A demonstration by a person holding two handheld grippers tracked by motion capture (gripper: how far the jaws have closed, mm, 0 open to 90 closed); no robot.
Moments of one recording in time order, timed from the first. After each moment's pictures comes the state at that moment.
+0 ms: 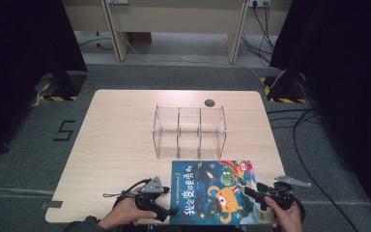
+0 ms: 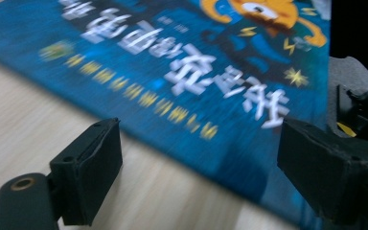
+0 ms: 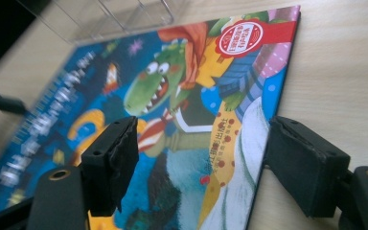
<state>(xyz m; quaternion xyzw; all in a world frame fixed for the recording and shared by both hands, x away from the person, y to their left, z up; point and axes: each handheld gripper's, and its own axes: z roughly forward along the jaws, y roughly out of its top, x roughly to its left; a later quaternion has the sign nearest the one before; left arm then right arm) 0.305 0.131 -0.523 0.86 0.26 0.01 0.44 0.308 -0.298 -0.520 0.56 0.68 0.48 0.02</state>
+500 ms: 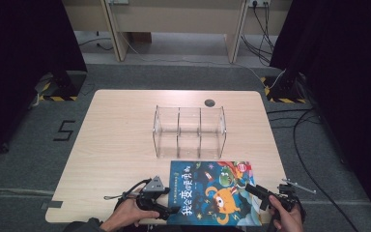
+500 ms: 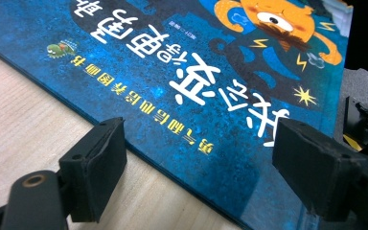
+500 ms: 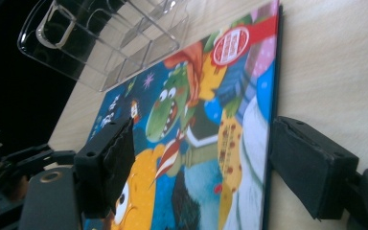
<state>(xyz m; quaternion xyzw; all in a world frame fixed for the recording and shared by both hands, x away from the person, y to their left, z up) 0.304 0.132 -0.520 0.85 0.30 0.01 0.44 0.299 -0.303 -0.526 0.62 0.58 0.53 -0.05</state>
